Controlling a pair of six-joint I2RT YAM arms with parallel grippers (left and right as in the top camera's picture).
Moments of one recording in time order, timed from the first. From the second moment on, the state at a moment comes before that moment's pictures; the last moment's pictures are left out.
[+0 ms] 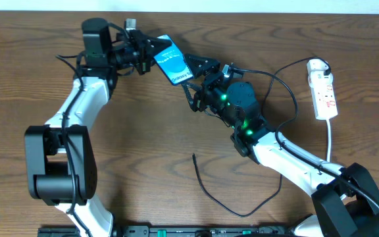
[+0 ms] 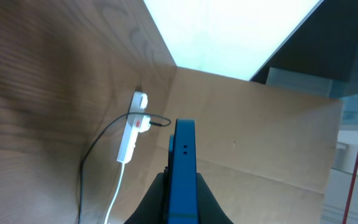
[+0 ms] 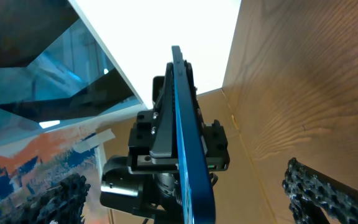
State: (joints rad) left arm -0.02 1.88 1.28 0.20 1.05 -1.36; right arm 0.60 1.62 0.85 0.68 -0.16 1.81
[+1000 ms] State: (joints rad) left arm 0.28 1.88 1.28 0.21 1.43 -0.97; right arm 0.50 1.62 0.87 0.63 -0.31 1.38
